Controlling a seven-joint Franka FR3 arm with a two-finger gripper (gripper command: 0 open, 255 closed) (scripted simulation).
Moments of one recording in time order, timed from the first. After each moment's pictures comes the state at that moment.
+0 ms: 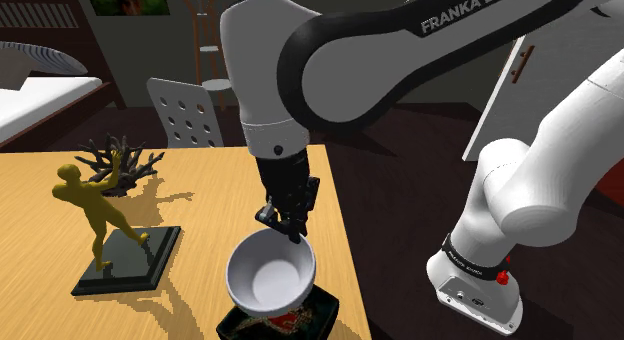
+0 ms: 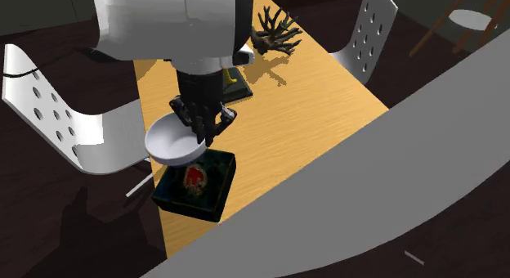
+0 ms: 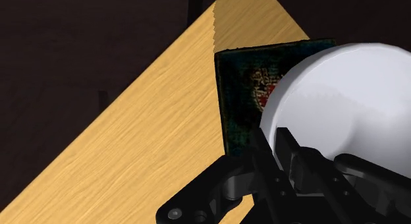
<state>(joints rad) 0.39 -0.29 0.42 -2.30 0.28 1.87 0.59</state>
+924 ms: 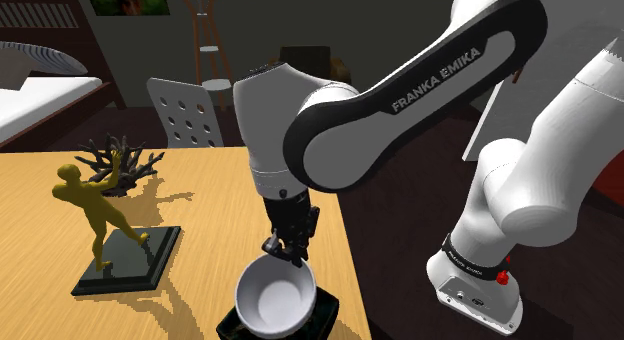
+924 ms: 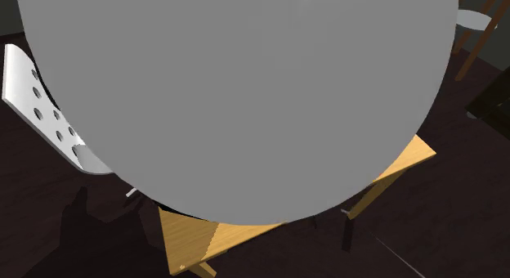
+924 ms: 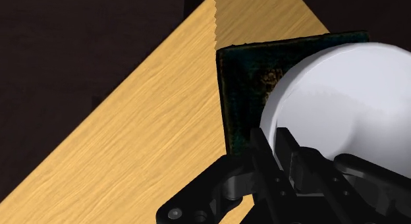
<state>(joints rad) 0.40 -0.21 0.45 -2.42 0.28 2.07 0.58</state>
